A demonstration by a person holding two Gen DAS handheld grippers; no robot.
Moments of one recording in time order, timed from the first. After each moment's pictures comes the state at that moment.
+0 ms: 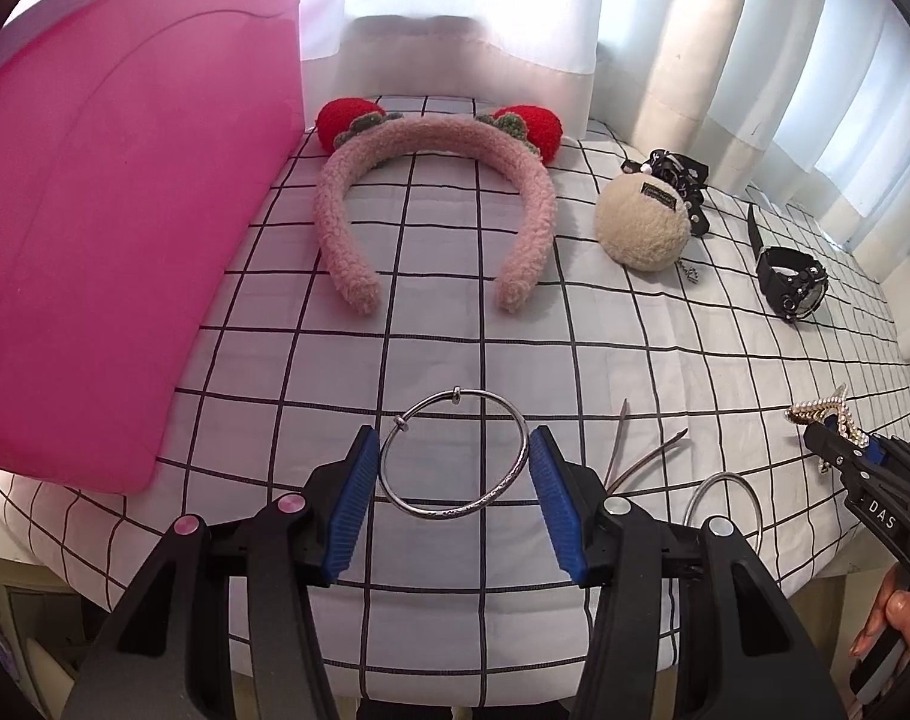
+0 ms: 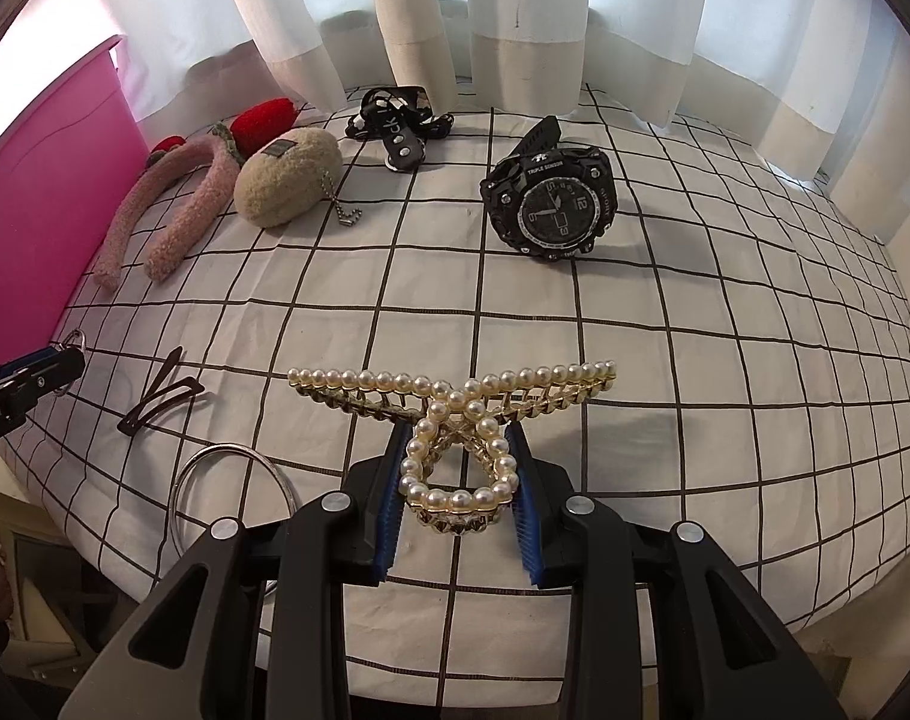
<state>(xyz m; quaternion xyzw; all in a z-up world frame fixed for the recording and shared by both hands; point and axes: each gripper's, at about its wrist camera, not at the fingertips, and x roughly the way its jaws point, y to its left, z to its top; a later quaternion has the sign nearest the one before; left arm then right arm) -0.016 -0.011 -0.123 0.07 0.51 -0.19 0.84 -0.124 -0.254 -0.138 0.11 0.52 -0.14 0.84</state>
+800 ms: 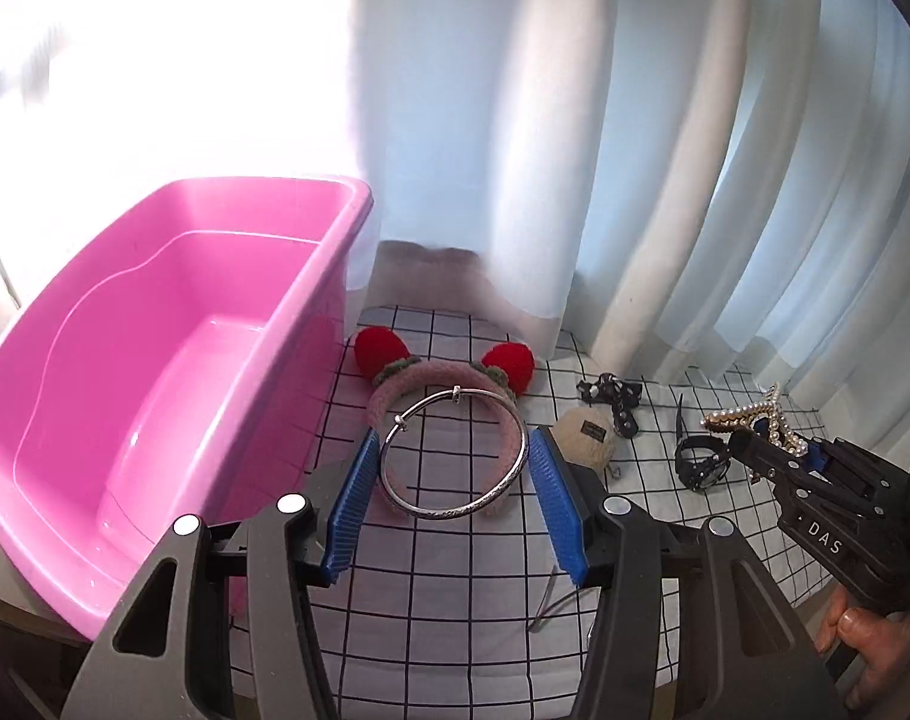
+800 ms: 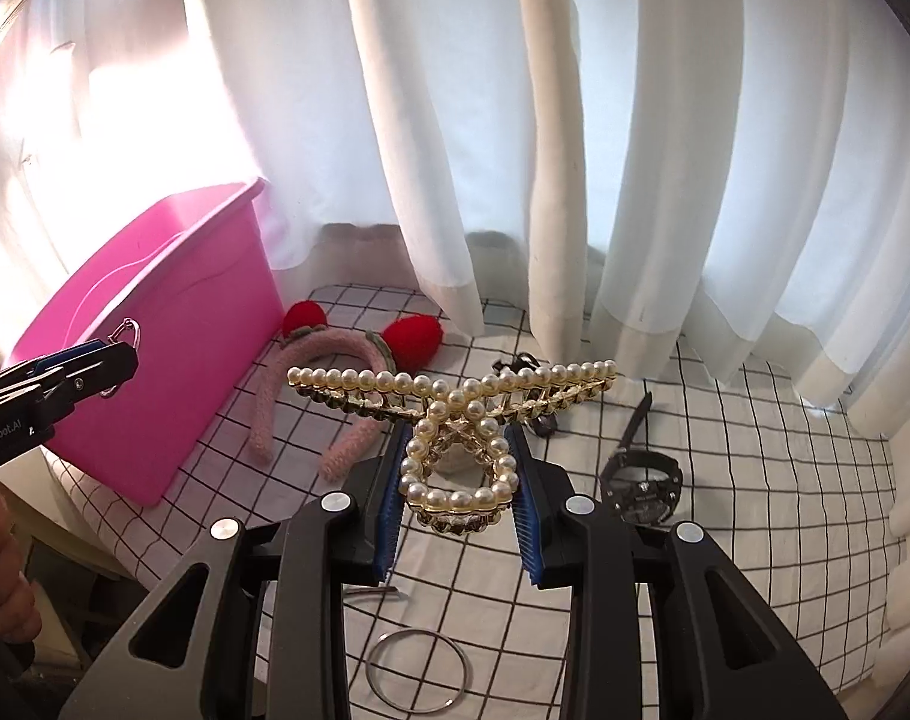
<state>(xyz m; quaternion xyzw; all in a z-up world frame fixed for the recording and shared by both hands) 0.004 0.027 0.029 0.00 0.38 -0.21 0.90 -0.056 -0.191 0.009 0.05 0.40 -0.06 0.91</state>
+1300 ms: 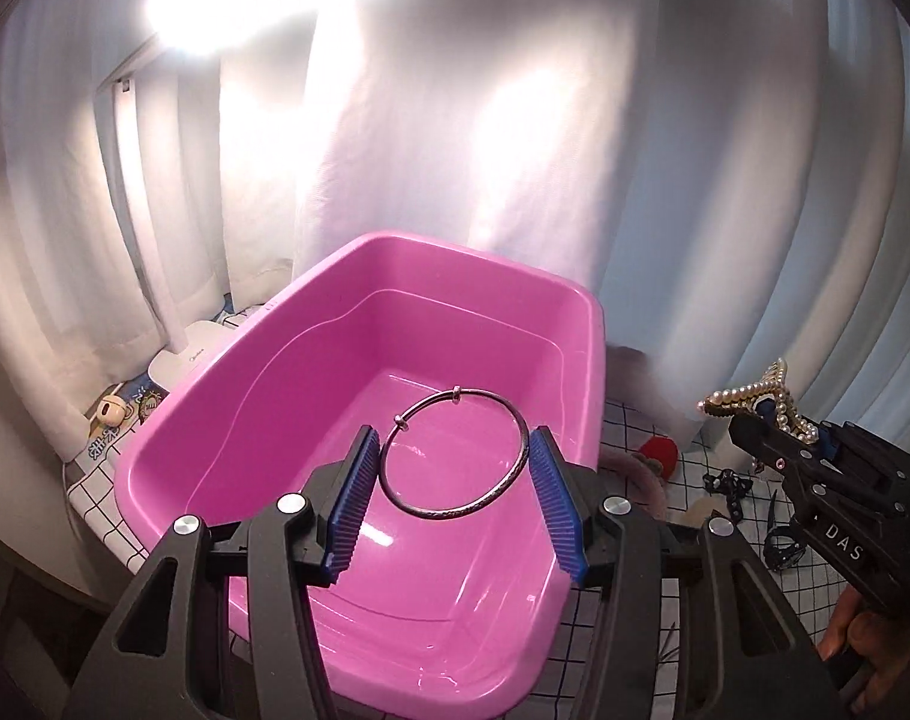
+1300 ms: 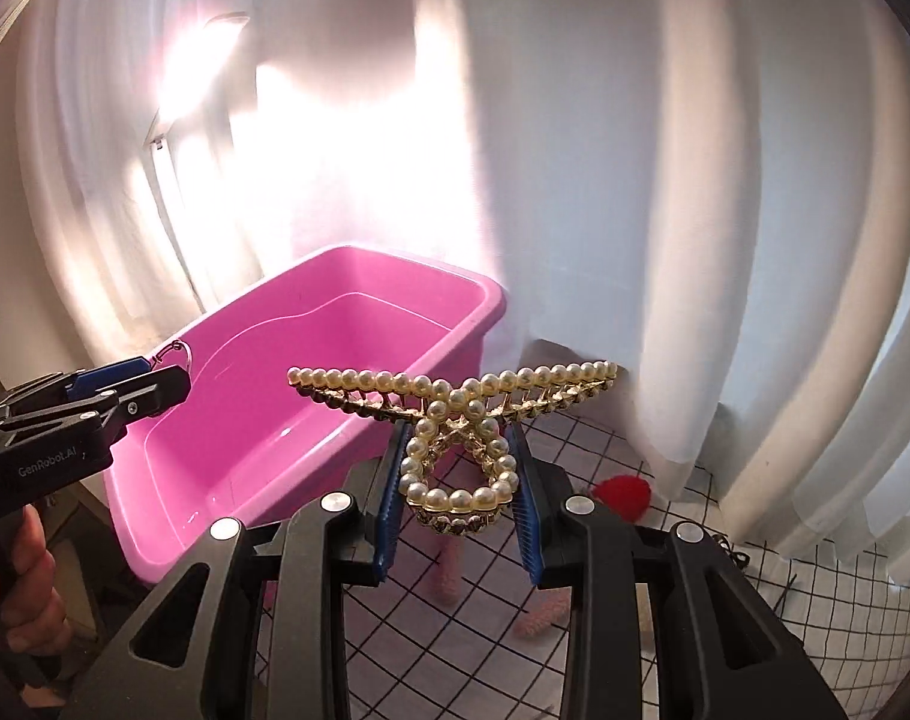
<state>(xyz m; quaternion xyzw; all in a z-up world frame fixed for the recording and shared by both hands) 0.047 0.150 0.068 -0.04 0.35 -0.08 0.93 0.045 -0.058 0.062 -0.01 0.35 0.09 0.93</state>
